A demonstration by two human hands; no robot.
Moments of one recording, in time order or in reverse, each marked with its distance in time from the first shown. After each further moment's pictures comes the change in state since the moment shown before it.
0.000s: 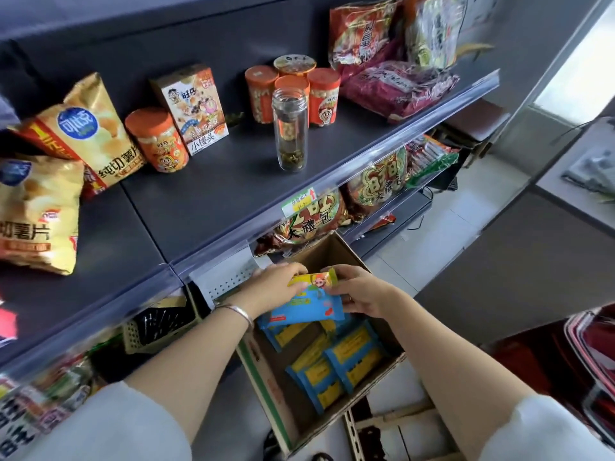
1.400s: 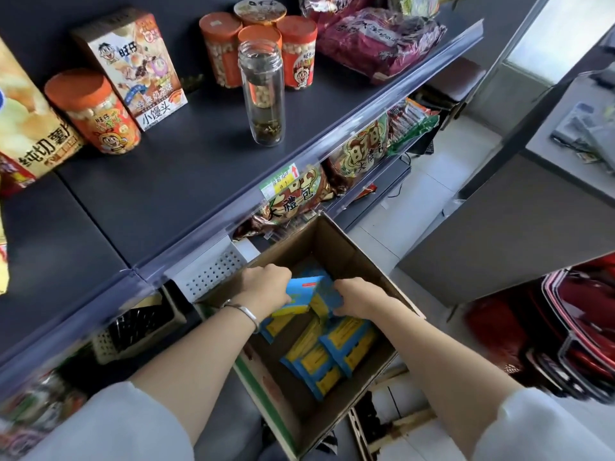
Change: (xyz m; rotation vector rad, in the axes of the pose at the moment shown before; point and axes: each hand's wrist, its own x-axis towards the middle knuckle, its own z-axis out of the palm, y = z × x) left_hand 0.028 -0.003 0.025 0.429 -0.130 -0.040; right_hand 0.028 0.043 -0.009 -1.317 0.222 0.055
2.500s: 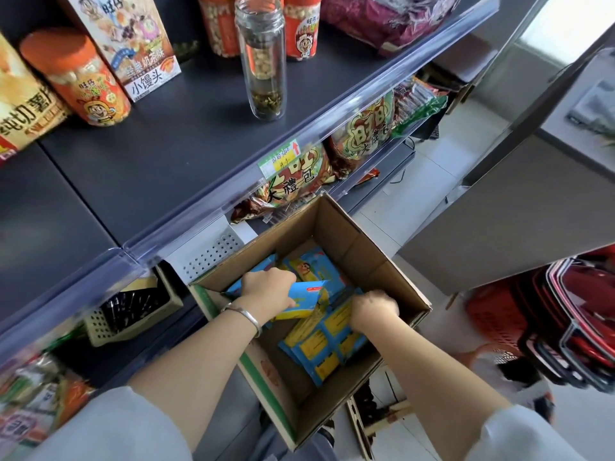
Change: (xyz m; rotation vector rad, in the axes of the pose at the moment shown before) left_hand -0.004 0.007 0.038 -0.036 -0.041 0.043; right_hand -0.010 0.004 0.051 -0.186 -0.054 0.325
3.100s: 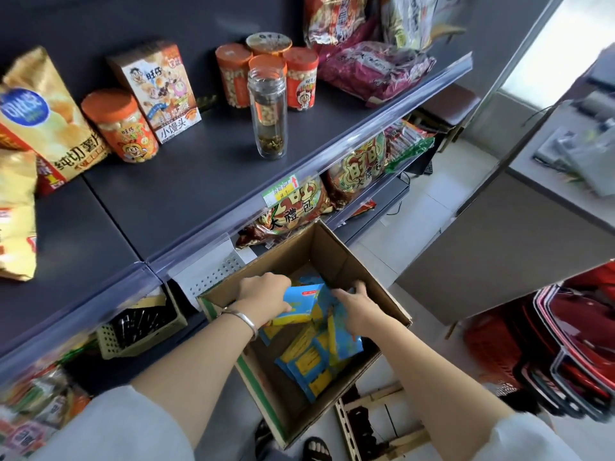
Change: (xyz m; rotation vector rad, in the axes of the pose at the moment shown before) left_hand -0.031 0.006 -0.039 -0.026 0.090 -0.072; right_hand -0.033 0.015 -0.037 0.313 0.067 -0.229
